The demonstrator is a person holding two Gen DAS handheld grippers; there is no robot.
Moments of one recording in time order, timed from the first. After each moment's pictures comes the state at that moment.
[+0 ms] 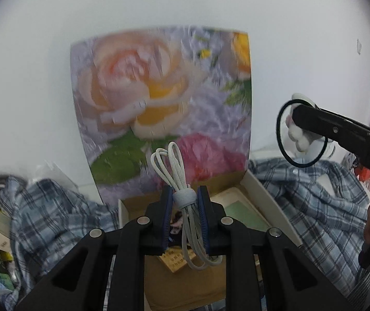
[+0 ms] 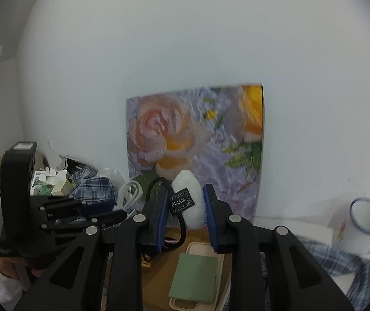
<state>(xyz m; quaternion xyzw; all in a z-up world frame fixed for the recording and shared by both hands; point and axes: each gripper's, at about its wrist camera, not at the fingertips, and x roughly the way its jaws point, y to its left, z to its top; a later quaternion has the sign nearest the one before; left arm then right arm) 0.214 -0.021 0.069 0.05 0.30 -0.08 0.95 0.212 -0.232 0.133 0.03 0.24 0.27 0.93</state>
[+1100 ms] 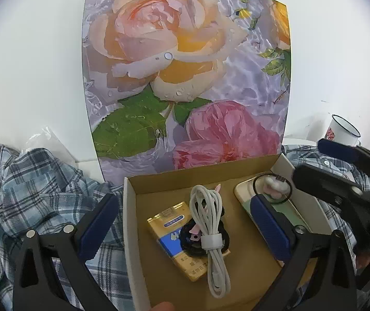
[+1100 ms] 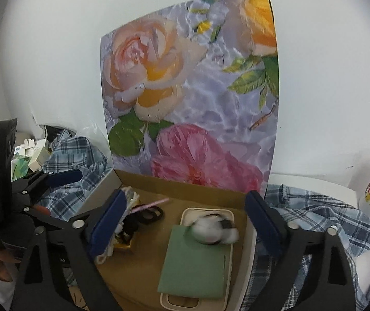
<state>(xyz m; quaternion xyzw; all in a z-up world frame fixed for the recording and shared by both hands) 0.245 0.002 0.013 0.02 0.34 -0.04 0.94 0.247 -0.201 0.061 0.00 0.34 0.25 0.91</state>
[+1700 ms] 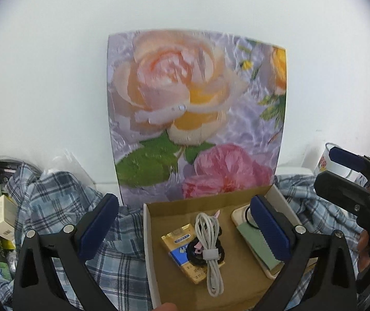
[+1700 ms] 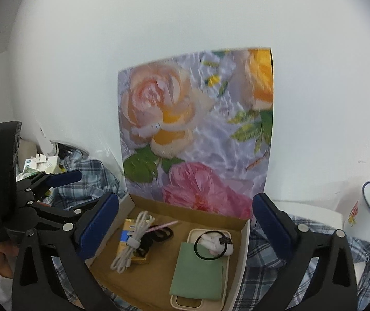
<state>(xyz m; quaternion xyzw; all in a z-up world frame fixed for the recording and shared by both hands) 0.219 0.013 0.066 0.01 0.28 -0.03 0.96 0.223 -0.206 0.119 0.00 0.28 0.26 0.92</state>
